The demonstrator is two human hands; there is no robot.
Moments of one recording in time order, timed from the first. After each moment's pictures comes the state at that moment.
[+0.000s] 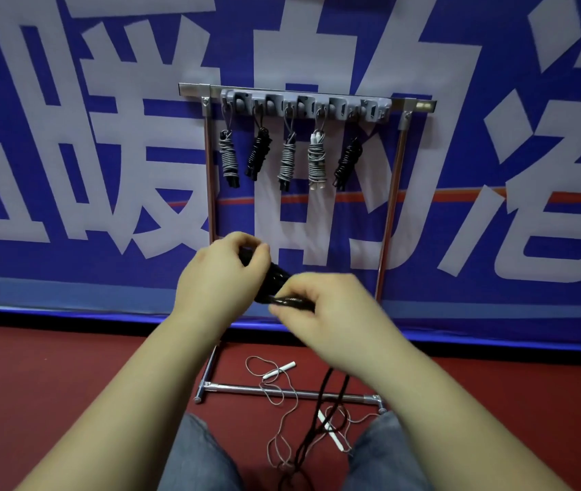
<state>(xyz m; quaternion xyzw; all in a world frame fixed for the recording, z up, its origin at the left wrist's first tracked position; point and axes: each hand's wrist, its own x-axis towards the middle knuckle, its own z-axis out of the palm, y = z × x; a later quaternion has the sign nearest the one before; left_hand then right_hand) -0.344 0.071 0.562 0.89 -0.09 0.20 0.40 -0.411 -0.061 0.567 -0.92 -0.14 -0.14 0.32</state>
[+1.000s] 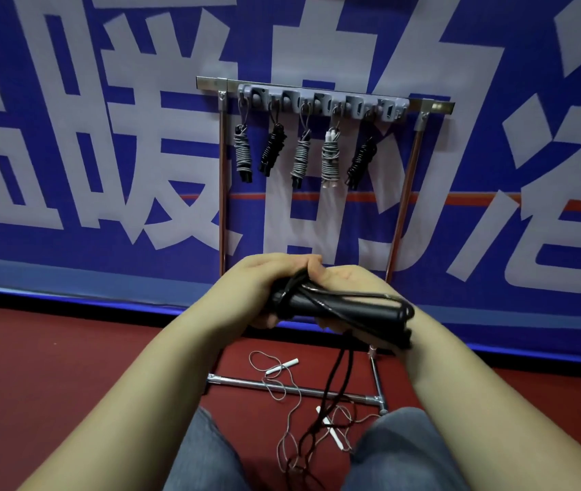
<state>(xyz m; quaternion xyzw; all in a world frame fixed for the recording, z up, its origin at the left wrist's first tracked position) -0.363 0.078 0.561 0.72 -0.23 -0.11 0.65 -0.378 -0.086 0.559 -0.83 -0.14 0.06 0.54</state>
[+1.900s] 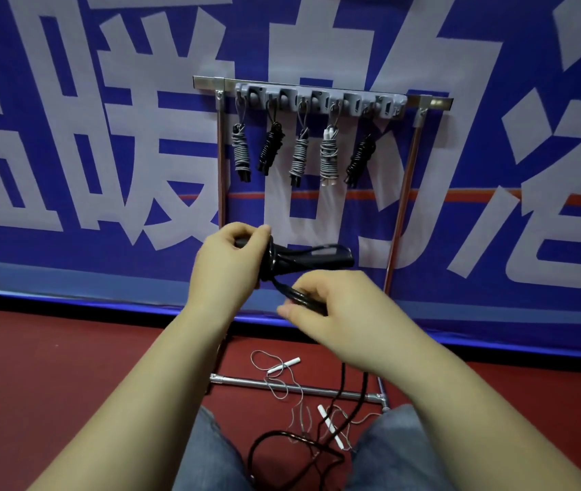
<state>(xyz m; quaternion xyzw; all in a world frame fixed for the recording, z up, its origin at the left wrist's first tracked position) -0.340 0.075 0.556 0.78 -0.07 0.18 0.59 -0.415 -0.060 0.572 -0.94 -0.16 -0.12 0.27</state>
